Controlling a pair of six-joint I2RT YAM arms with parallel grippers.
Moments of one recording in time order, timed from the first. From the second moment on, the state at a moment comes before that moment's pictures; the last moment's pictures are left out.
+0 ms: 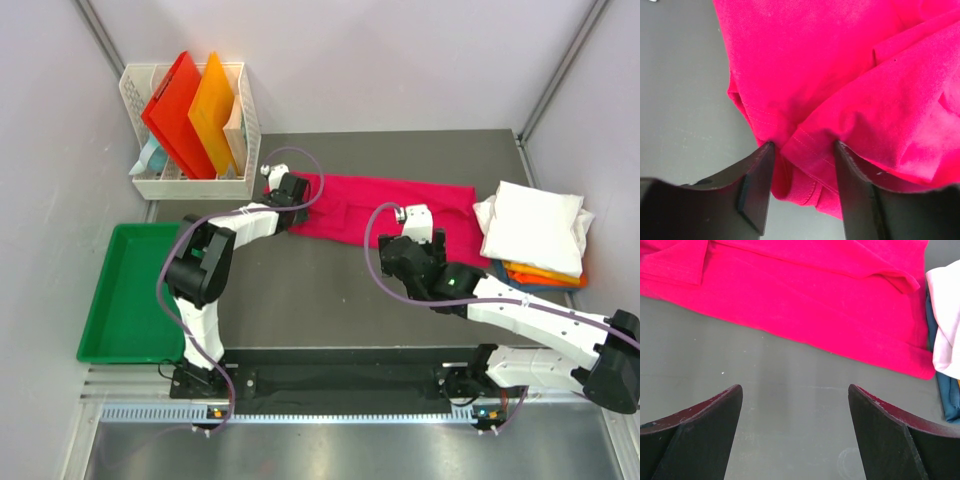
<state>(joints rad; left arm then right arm) -0.45 1.94 1.24 -0.15 -0.39 -0.63 0.96 1.09 0.82 -0.50 0.82 0.49</state>
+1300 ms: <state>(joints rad) -0.45 1.90 1.25 -0.15 -0.42 -0.61 0.96 1.12 0.82 -0.49 0.81 0.49</state>
